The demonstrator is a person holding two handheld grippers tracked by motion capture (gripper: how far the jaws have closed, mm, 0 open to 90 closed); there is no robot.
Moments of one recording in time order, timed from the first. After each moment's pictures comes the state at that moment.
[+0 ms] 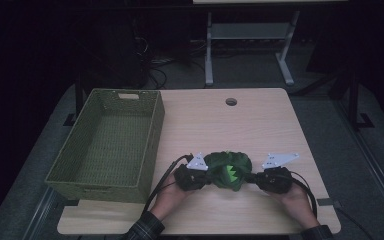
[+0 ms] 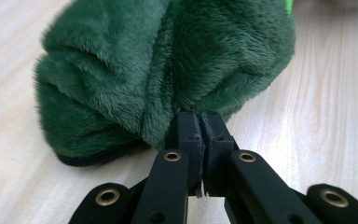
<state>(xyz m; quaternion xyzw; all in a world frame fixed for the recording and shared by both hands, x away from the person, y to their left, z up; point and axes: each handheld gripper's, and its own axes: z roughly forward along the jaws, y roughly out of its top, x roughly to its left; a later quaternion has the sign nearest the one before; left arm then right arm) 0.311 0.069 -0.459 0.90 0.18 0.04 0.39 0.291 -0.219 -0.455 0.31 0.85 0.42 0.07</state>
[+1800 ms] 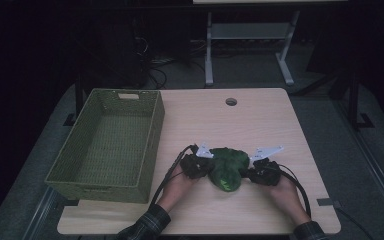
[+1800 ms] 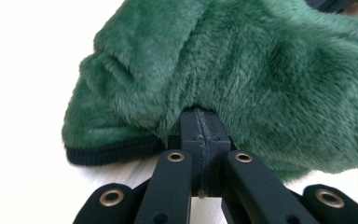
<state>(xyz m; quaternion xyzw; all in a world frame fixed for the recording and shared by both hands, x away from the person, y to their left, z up) 0.347 0.057 -0.462 0.90 0.23 0.08 0.35 0.319 -0.200 -0.465 0.34 0.86 0.37 0.06</state>
